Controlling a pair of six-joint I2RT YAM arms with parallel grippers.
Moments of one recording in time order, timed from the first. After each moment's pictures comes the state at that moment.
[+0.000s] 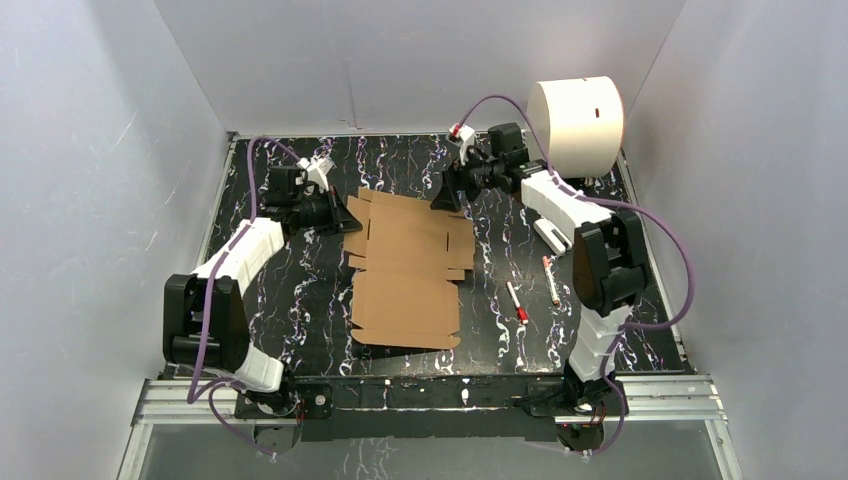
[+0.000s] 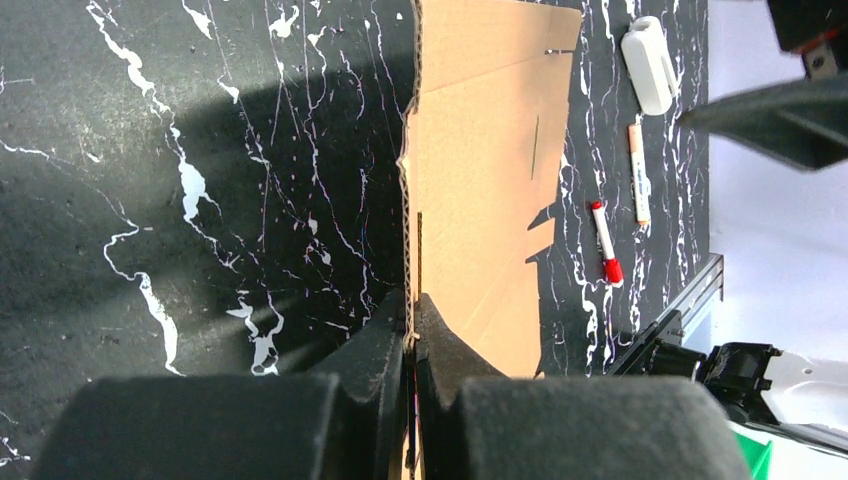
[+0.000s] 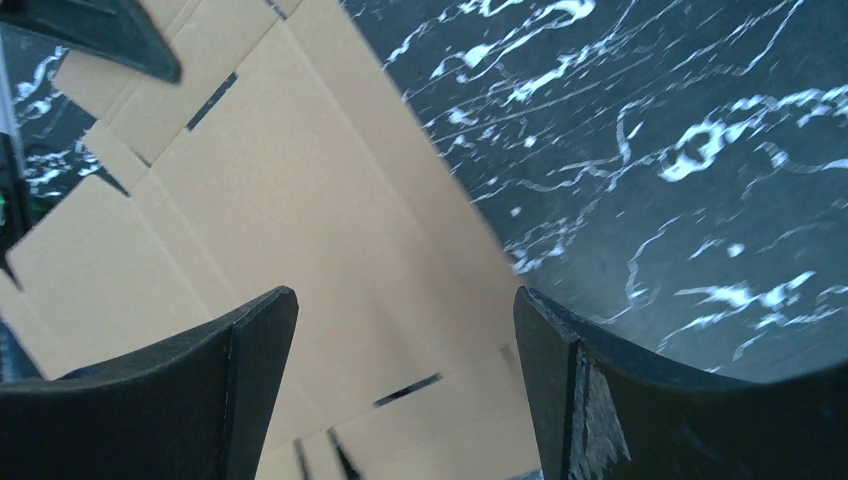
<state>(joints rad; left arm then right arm) -0.11 1.49 1.00 -0.29 0.62 -0.37 0.40 1.85 1.43 -0.25 -0.78 -0.12</state>
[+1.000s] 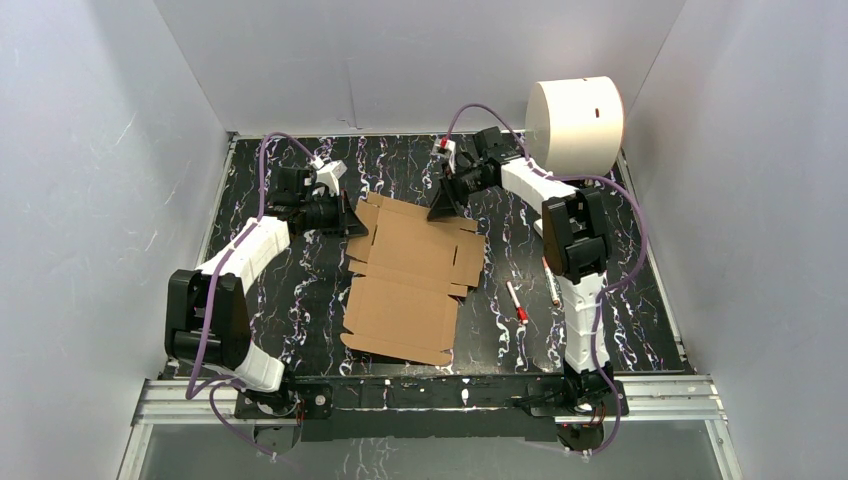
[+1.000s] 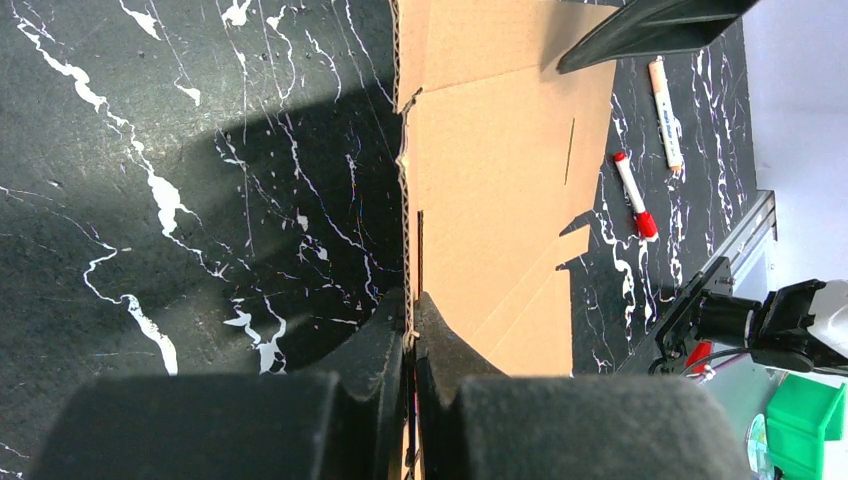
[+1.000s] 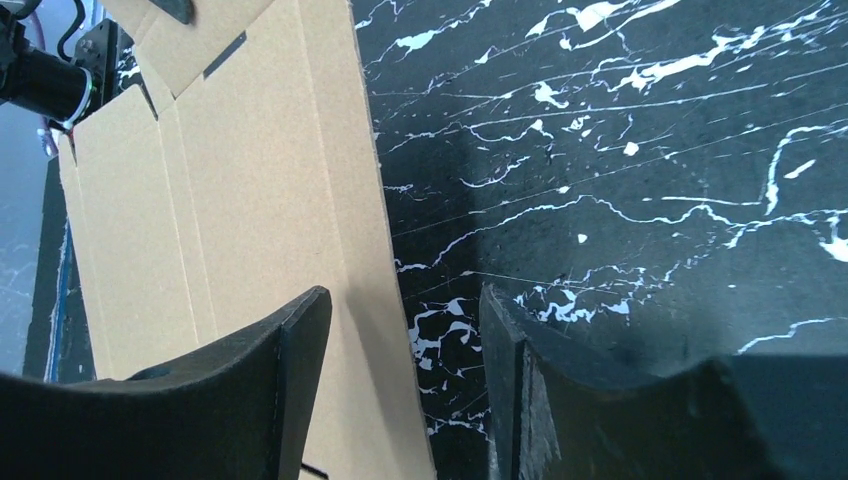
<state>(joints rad) -0.16 1.52 1.02 -0.32 0.64 -0.22 0.38 2.21 1.77 -0.53 -1.09 -0.43</state>
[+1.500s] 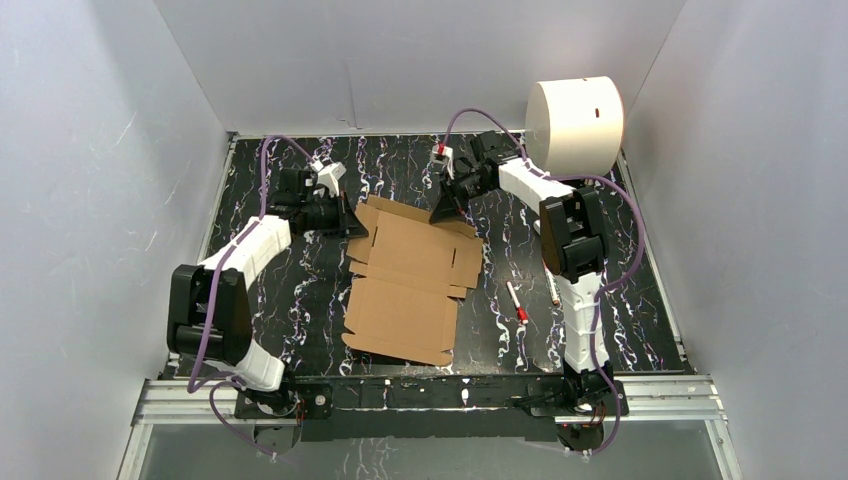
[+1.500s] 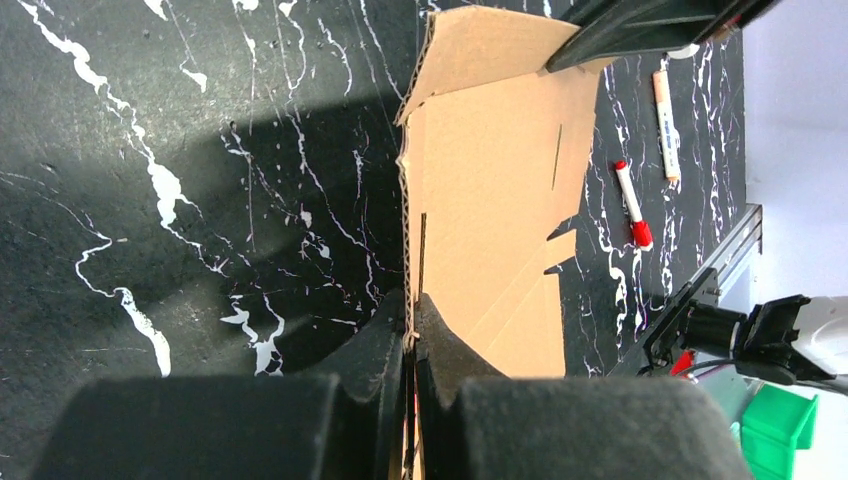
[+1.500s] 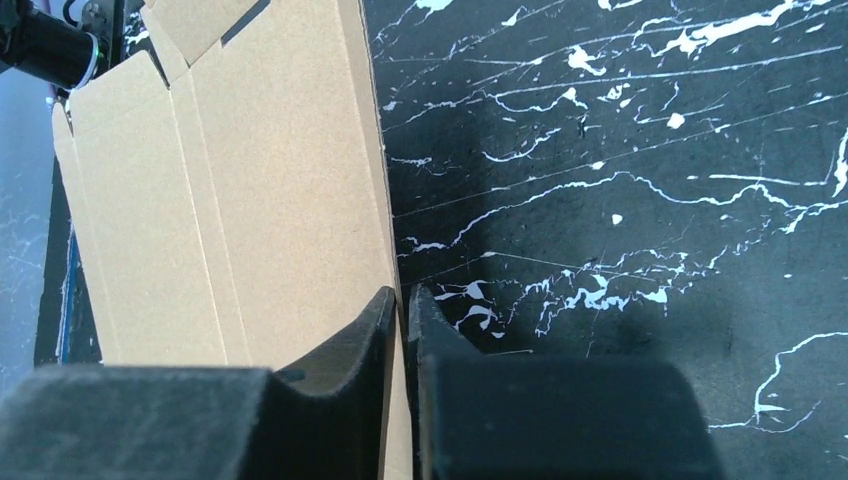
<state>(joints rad) -0.16 1.54 1.02 -0.32 0.64 -0.25 0.39 2.24 1.79 -0.64 -1.10 -0.51</state>
